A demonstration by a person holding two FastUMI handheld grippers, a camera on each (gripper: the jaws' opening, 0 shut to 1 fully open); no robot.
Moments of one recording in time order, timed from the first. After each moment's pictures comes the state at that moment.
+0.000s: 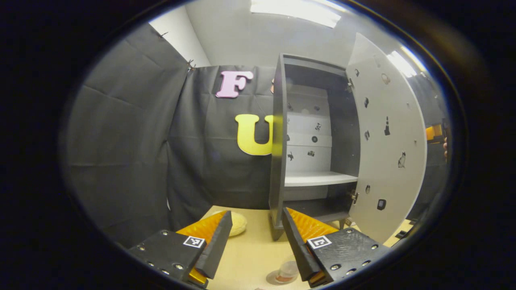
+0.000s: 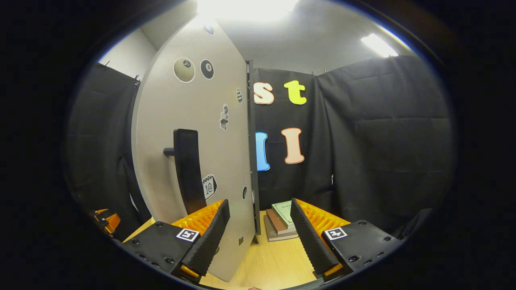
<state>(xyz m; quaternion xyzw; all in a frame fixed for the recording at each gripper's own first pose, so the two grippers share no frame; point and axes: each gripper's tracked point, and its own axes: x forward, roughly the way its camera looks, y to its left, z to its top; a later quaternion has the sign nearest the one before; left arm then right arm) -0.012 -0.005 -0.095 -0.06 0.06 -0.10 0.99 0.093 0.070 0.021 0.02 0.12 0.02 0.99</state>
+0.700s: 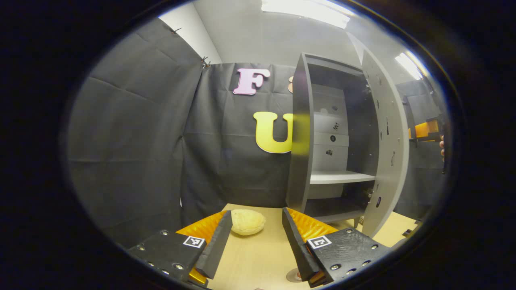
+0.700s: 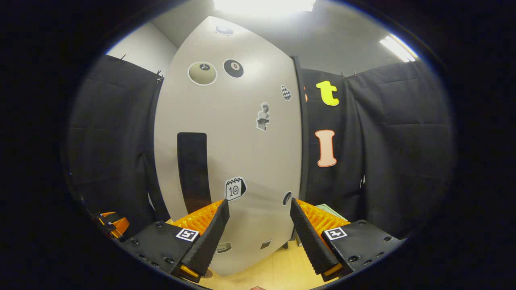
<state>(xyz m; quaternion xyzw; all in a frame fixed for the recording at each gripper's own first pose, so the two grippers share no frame) -0.003 0.068 -0.112 -0.07 0.08 -0.06 0.99 0.128 0.203 0.020 0.01 0.11 0.11 0.99</state>
